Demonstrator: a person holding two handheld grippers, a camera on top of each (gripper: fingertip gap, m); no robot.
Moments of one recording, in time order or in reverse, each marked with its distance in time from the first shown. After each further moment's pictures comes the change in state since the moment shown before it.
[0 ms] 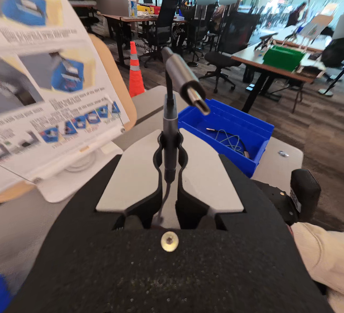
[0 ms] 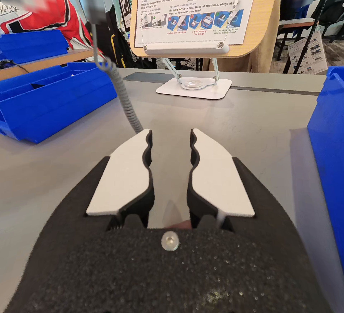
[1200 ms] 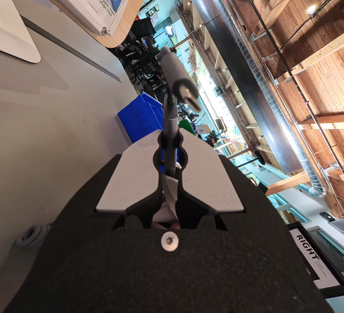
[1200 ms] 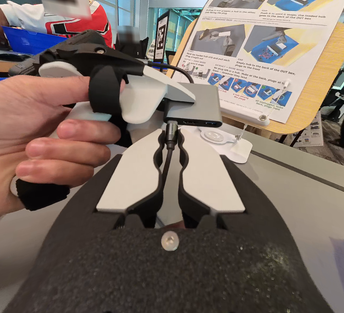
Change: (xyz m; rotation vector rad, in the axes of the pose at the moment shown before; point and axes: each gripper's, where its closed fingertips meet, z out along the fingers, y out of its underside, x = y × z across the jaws) left arm -0.020 0.124 0.031 0.188 0.286 -0.949; right arm -0.064 -0.048 0.079 0.172 -0.109 -0.263
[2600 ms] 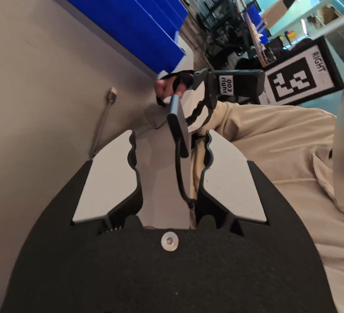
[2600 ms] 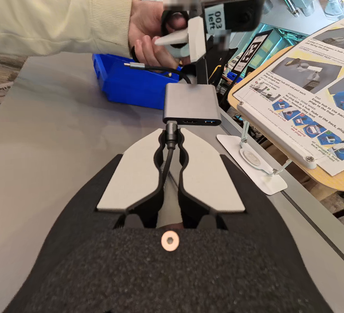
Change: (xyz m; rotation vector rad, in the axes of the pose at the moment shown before) left arm 0.015 0.039 -0.060 -0.948 0.106 0.341; right arm -0.034 0.008 -0.070 0.017 -0.491 -0.278
